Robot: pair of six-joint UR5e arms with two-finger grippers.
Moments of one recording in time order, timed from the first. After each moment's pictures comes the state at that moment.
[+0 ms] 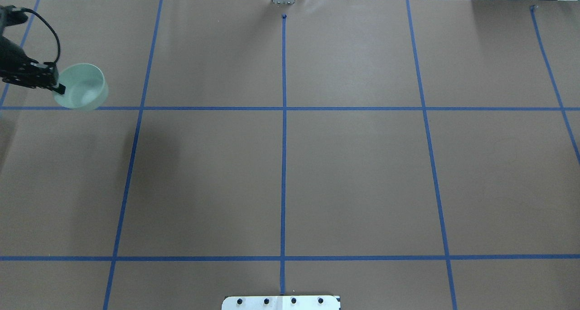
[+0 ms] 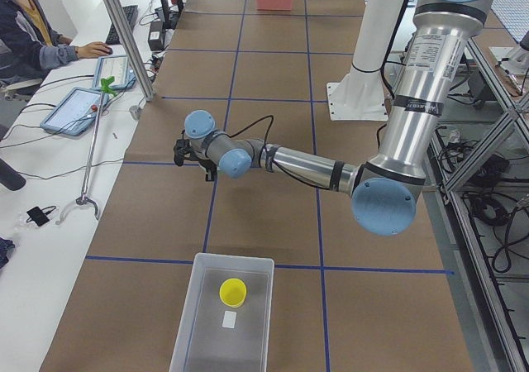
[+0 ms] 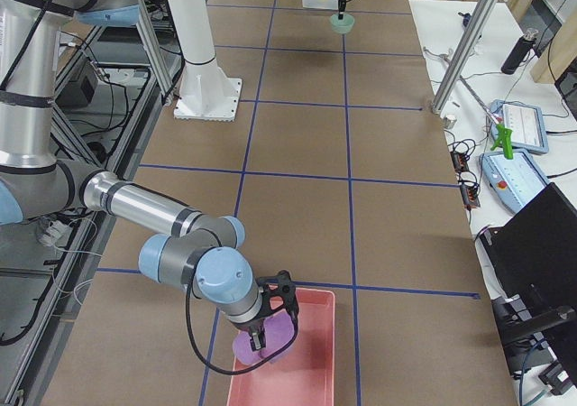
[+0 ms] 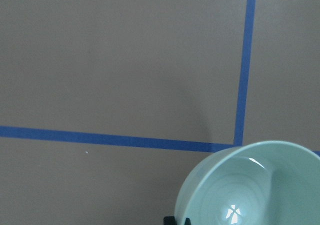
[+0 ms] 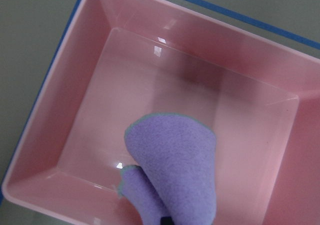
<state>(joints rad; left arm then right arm) -1.24 -1.80 -1.52 -1.95 -2.45 -0.62 1.90 -1.84 1.53 -1.39 2.31 -0.66</state>
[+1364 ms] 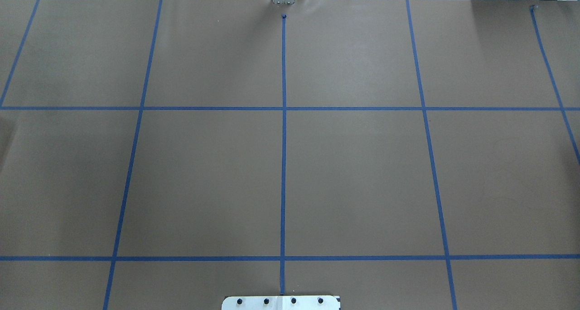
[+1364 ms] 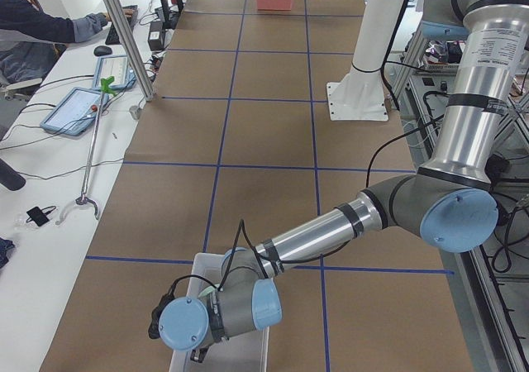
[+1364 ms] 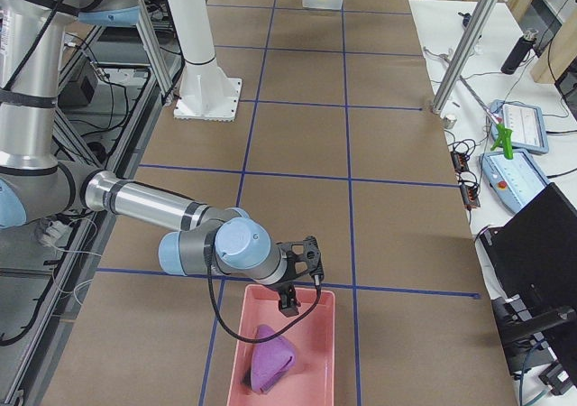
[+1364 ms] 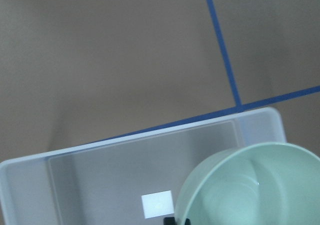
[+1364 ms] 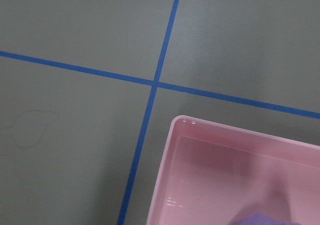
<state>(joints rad) -1.80 -1.79 -0.86 -1.82 -2.42 0.54 1.77 -1.83 1.68 -1.20 2.46 -0.18</state>
